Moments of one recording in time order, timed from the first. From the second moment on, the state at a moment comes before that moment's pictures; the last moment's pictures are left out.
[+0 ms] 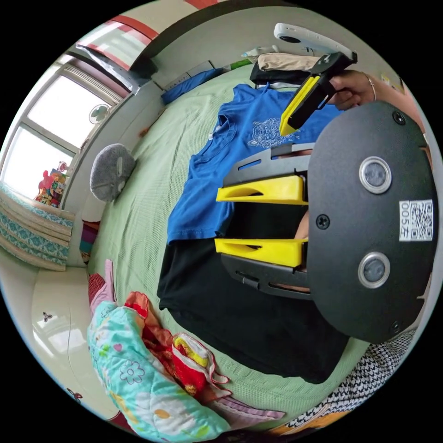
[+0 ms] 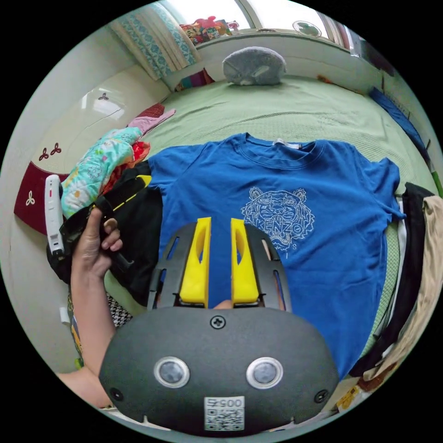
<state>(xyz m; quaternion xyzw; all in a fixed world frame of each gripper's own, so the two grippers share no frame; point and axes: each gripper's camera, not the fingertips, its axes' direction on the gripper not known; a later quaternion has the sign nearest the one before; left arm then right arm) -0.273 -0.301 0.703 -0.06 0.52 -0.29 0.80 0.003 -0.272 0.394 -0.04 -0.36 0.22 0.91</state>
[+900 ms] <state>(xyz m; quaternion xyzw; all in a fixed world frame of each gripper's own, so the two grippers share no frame) -0.254 -0.286 0.752 -0.02 0.56 -0.31 0.77 -0.032 -0.295 0.390 -0.04 -0.34 0.21 0.92</state>
